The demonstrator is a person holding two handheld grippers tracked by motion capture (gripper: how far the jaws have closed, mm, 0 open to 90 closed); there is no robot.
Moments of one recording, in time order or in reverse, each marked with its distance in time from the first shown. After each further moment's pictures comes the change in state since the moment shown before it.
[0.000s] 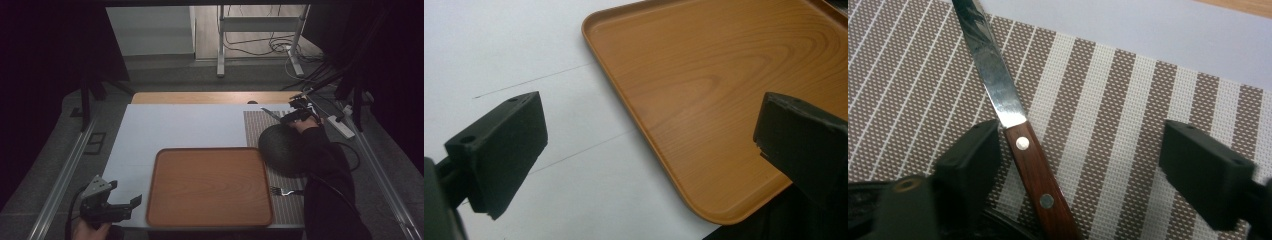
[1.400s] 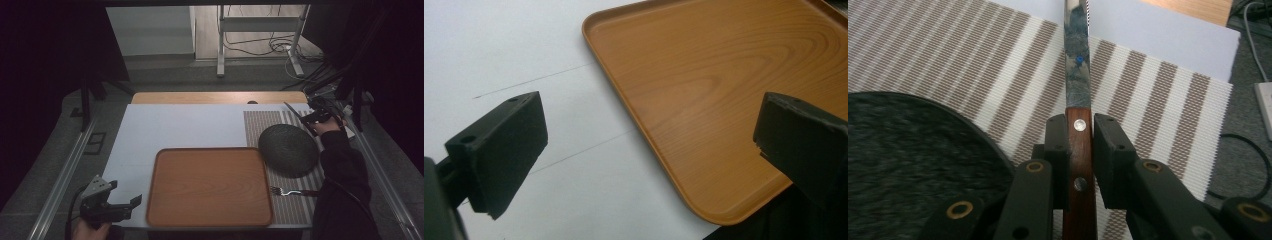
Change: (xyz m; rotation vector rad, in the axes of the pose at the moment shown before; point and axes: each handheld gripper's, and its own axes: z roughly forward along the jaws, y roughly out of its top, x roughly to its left) left arm 0.000 0.000 0.000 -0.001 0.000 -0.003; right arm -0.039 -0.022 -0.047 -0.057 0.070 -0.072
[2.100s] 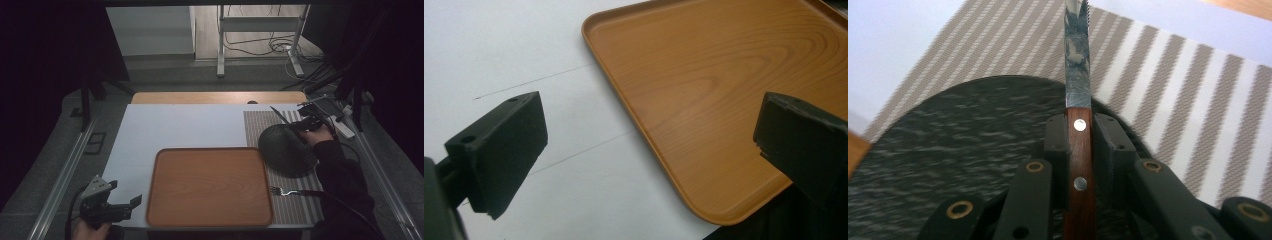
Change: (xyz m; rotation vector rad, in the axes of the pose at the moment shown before) left arm 0.000 0.000 0.000 -0.003 0.000 0.003; right arm 0.064 -0.014 -0.025 -0.043 0.088 -0.040
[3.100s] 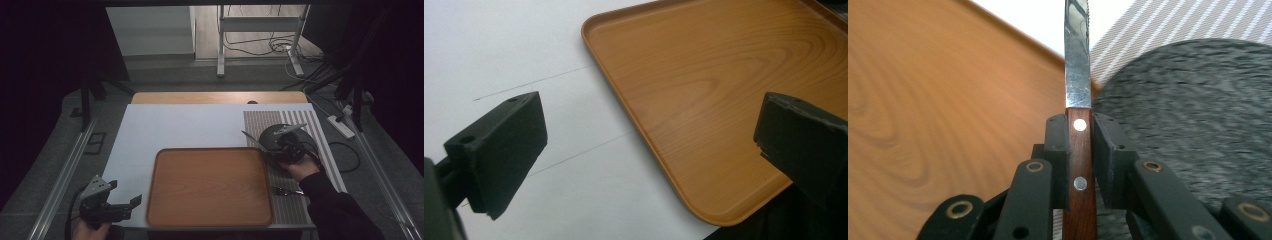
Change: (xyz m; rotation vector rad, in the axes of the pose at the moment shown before) left arm 0.000 0.000 0.000 -0.006 -0.003 -0.002; right arm 0.130 -0.050 -0.037 -0.026 0.135 -0.169
